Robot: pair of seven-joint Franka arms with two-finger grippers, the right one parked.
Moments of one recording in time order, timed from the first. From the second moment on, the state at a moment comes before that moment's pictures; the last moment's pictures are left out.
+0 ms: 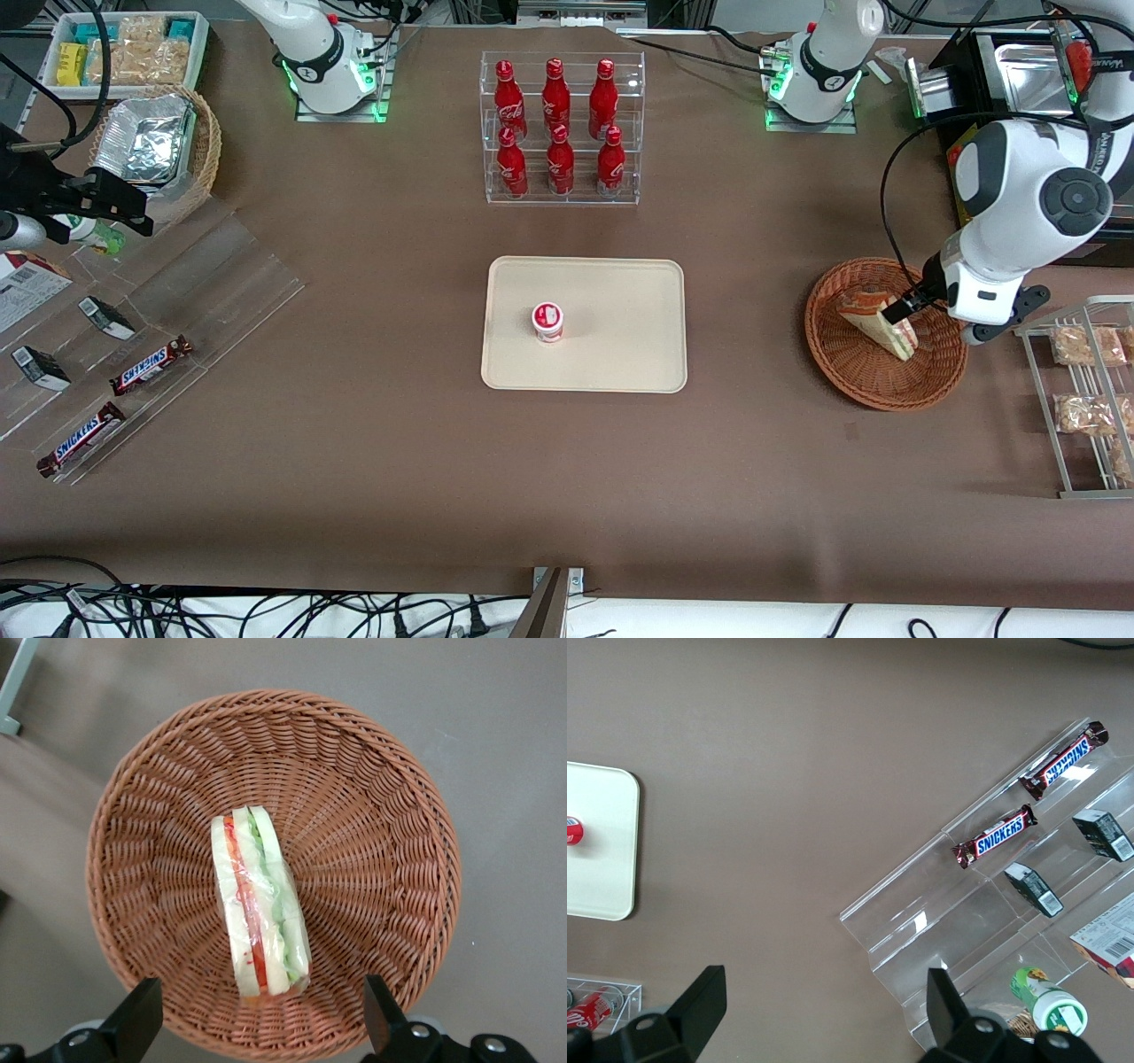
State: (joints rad) arm 0.14 0.14 -0.10 -2.16 0.10 2.28 -0.63
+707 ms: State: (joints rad) arm 0.14 0.24 -0.10 -2.21 0.23 2.42 -0.86
